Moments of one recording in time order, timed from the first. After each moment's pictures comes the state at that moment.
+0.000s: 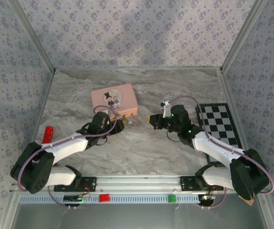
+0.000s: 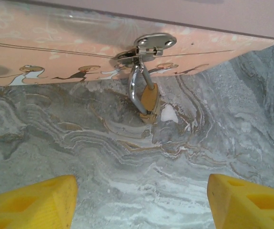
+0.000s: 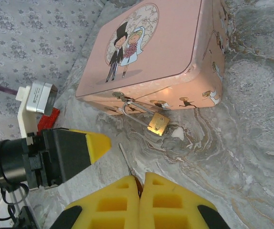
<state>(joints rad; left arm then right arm) -0.61 1.29 0.51 0.07 0.01 -0.81 0.57 1.19 0.60 0.17 -0.34 0.60</state>
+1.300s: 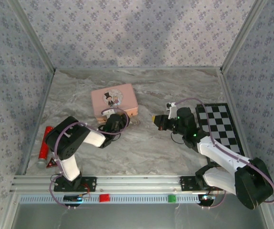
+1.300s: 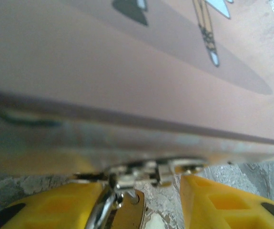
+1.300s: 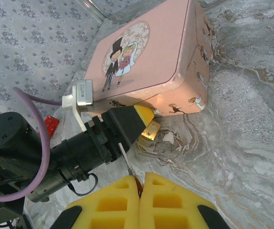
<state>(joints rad) -0.70 1.78 0.57 0.70 -0.28 -1.01 0.53 1.09 0.53 0.17 -0.34 0.60</state>
